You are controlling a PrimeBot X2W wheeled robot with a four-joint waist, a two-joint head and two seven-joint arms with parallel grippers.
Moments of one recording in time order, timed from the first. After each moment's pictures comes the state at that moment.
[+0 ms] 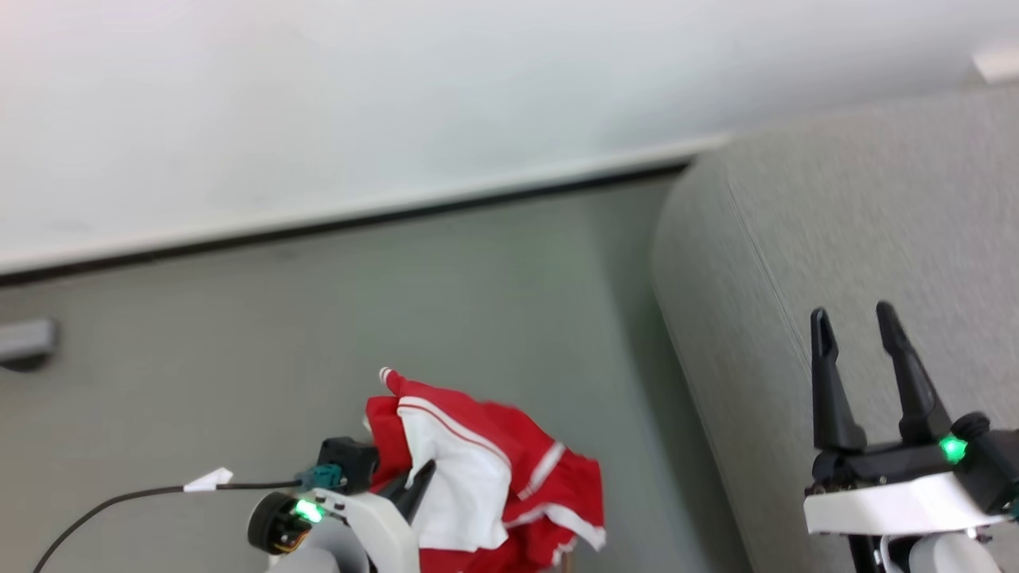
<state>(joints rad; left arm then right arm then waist) -0.56 0.22 -0.90 0.93 -0.71 -0.13 -0.26 -0.20 -0.05 0.07 0.07 0.30 0.13 -0.26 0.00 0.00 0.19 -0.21</state>
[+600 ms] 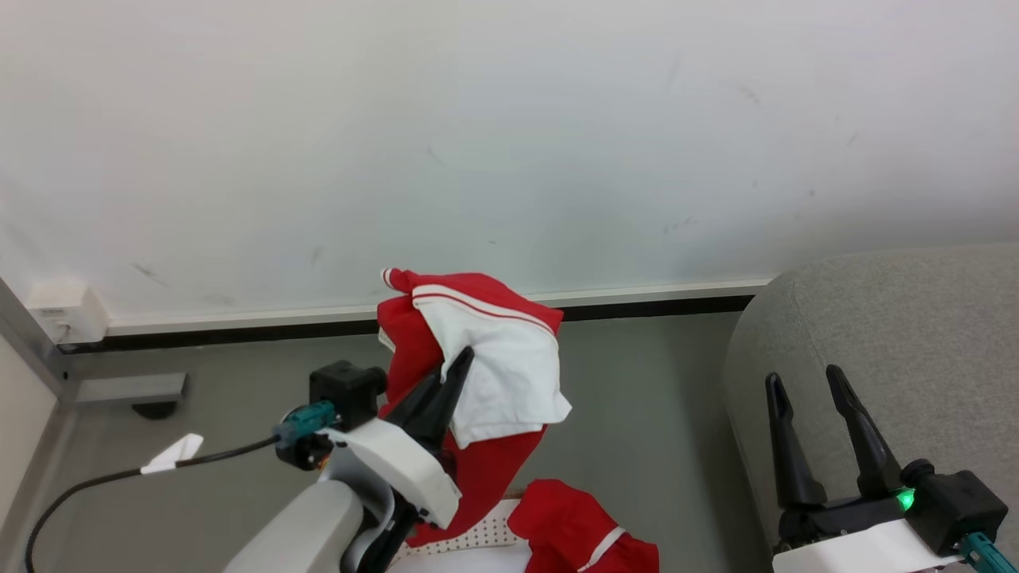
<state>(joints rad) -0.53 0.24 -0.70 0.51 -0.67 -0.08 -0.26 -0.12 -0.05 0.14 0.12 0.32 0.13 -0.26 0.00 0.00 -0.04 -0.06</state>
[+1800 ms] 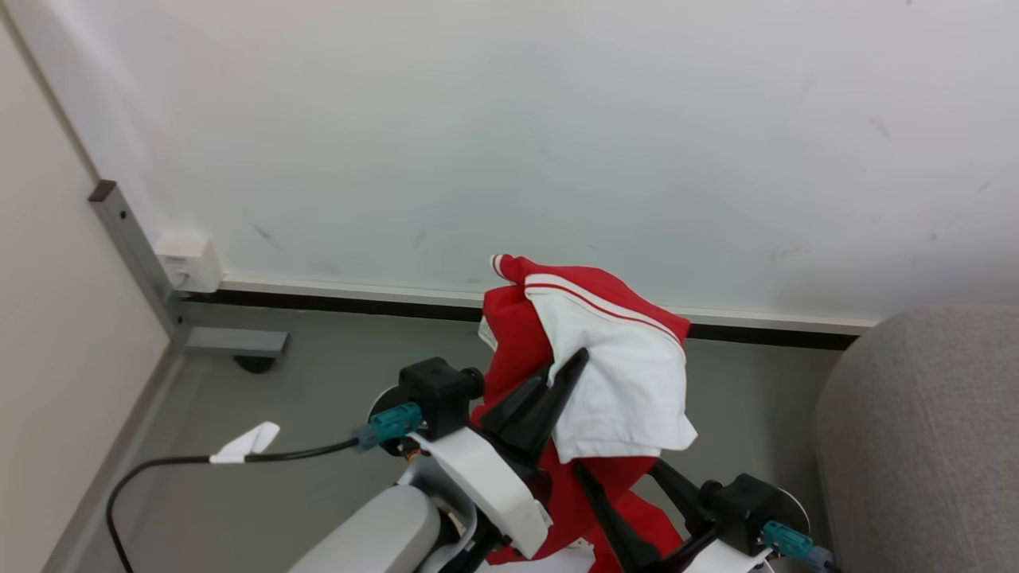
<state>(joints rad) -0.53 0.20 -0.79 0.24 -0.66 -0.06 -0.18 -0.32 -0.11 0.70 0.42 0.53 0.13 -0.26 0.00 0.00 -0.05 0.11</state>
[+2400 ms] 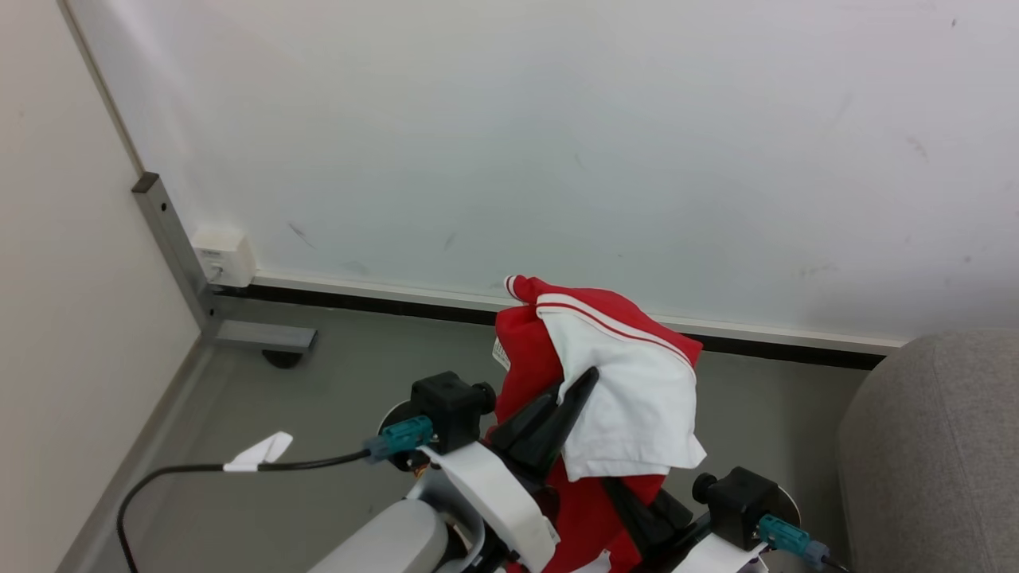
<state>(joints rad) -0.51 0.19 -0.82 0.24 -0.66 -0.06 -0.18 -0.33 -0.10 0.71 0.41 0.56 0.13 -0.26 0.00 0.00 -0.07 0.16</state>
